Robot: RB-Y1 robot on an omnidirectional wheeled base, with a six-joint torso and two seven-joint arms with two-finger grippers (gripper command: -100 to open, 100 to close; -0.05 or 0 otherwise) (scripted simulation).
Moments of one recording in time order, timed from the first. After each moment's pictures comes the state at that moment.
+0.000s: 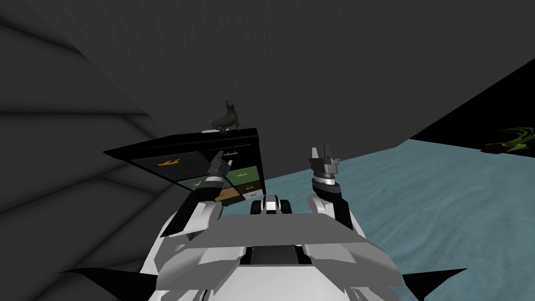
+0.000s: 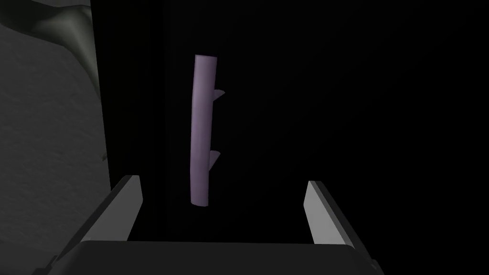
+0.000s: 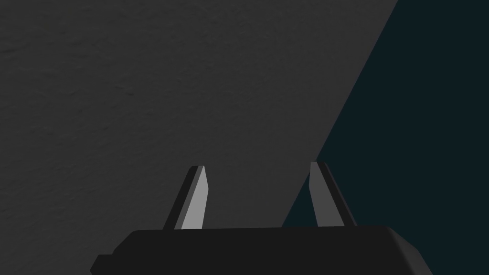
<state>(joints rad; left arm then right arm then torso) 0.56 0.12 0.06 -2.61 0.08 0.30 0.15 0.53 -0.04 0.06 -2.39 -0.01 -0.51 -0.03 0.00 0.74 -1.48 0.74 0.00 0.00</state>
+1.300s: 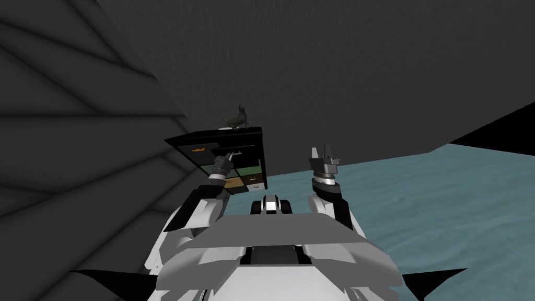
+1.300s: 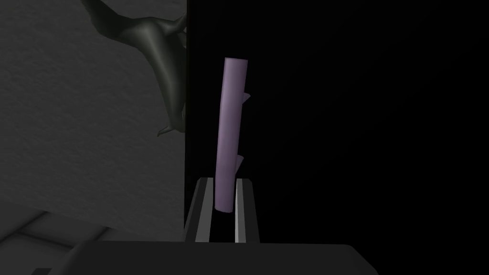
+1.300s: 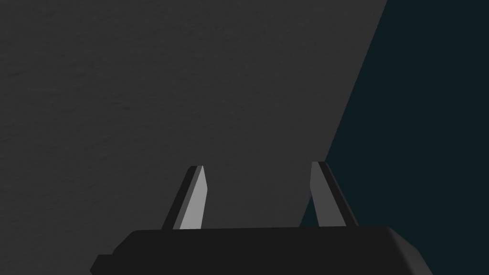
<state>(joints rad) 0.51 0.19 0.04 -2.60 0.11 0.29 0.16 0.53 -0.04 0.06 -2.39 -0.01 -0.51 -0.03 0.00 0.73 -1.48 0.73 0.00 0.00</state>
